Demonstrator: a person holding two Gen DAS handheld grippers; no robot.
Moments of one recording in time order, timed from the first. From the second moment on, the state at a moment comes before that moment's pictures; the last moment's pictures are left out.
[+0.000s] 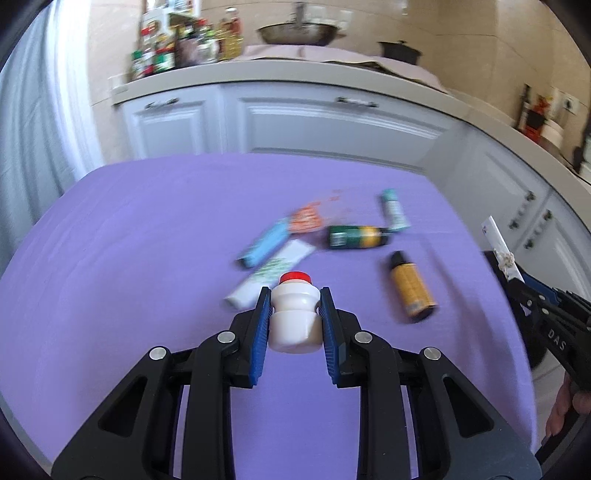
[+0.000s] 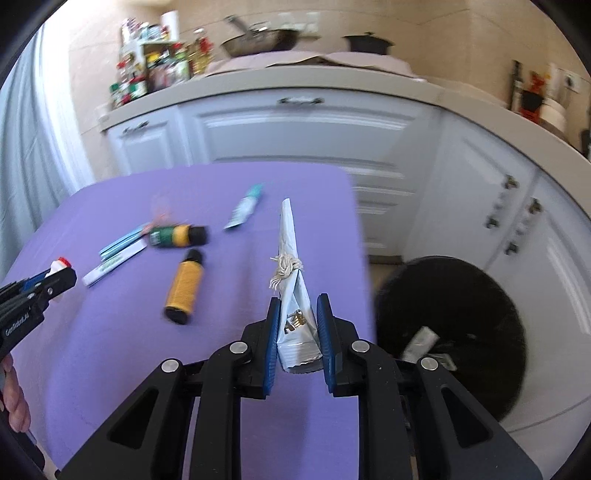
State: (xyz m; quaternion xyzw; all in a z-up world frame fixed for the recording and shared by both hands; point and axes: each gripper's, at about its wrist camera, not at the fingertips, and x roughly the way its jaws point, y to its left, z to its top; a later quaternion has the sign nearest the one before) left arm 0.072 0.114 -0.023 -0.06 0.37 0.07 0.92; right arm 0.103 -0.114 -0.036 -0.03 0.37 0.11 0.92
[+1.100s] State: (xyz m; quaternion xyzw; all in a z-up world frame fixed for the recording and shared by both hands) left arm 0.167 -0.148 -0.042 0.05 0.37 -0.12 0.92; right arm 0.107 -0.306 -0.053 0.04 0.34 -0.07 0.94
